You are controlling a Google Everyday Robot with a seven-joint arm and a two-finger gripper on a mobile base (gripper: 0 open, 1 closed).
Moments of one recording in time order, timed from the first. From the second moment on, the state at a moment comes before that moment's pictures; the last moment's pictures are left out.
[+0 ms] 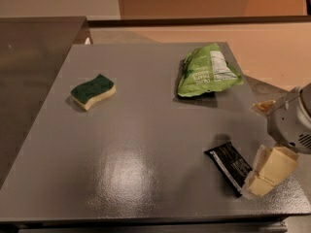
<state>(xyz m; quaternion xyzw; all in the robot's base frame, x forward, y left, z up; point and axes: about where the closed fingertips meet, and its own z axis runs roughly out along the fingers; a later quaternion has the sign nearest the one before) 0.370 -0.187 0.873 -0.56 0.81 0.08 0.18</state>
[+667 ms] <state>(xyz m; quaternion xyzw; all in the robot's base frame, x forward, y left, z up) 0.361 -0.172 0.839 -0.55 0.81 0.10 0.20</state>
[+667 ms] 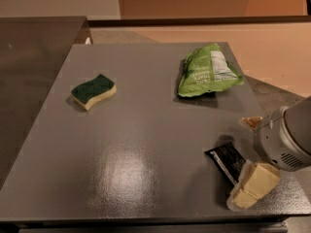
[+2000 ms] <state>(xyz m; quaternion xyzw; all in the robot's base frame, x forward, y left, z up) 0.361 -0.172 0.827 -0.52 0.82 0.09 0.20</state>
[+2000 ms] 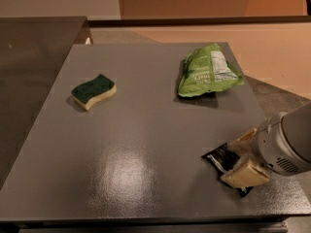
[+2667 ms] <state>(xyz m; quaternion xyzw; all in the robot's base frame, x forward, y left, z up) 0.361 -0.172 0.830 -0.52 0.82 0.09 0.20</state>
